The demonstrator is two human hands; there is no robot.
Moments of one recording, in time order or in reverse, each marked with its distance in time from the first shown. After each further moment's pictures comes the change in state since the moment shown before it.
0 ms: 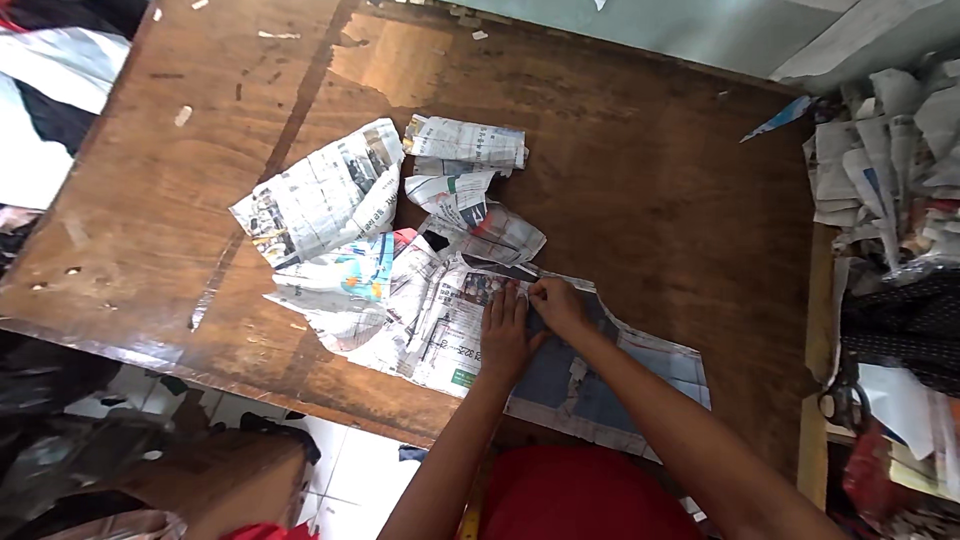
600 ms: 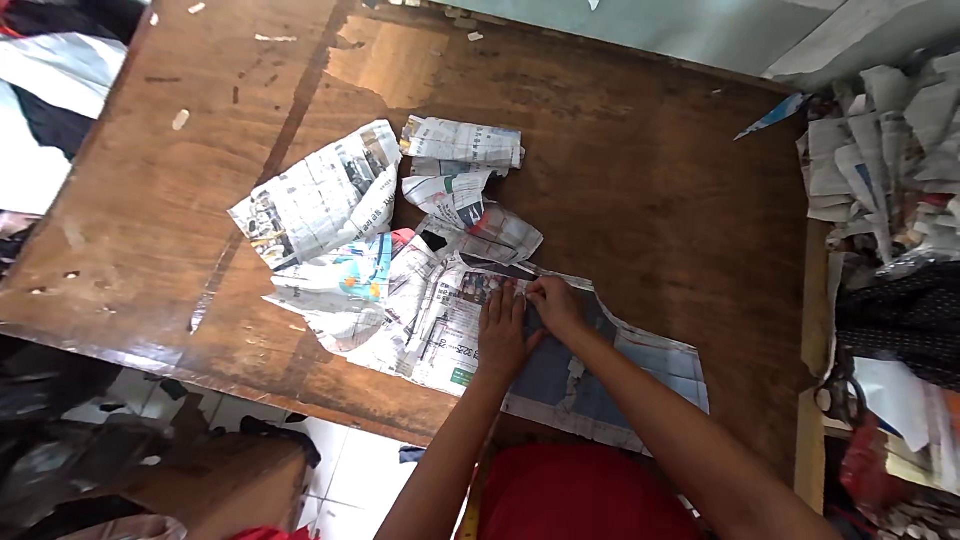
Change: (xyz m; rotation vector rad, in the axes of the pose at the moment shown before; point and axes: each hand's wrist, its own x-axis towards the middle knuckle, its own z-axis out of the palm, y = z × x) left_hand -0.001 -0.003 0.001 -0.041 -0.004 0.008; right_hand -0.004 0.005 0.005 0.038 0.055 -0.014
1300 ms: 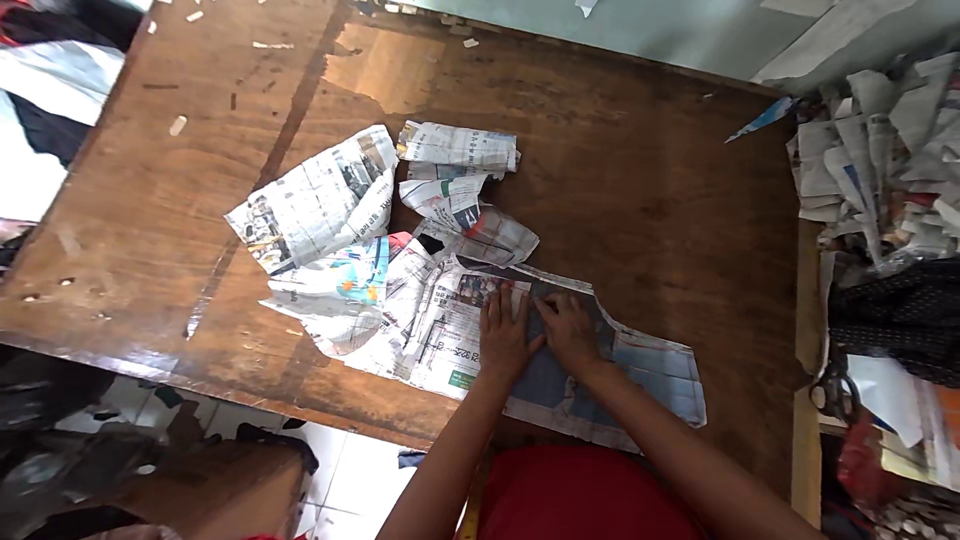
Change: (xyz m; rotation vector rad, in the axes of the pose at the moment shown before) left_hand -0.001 0.006 0.006 0.130 -0.068 0.006; right_hand -0.031 0.057 0.038 -0.326 0.391 -0.424
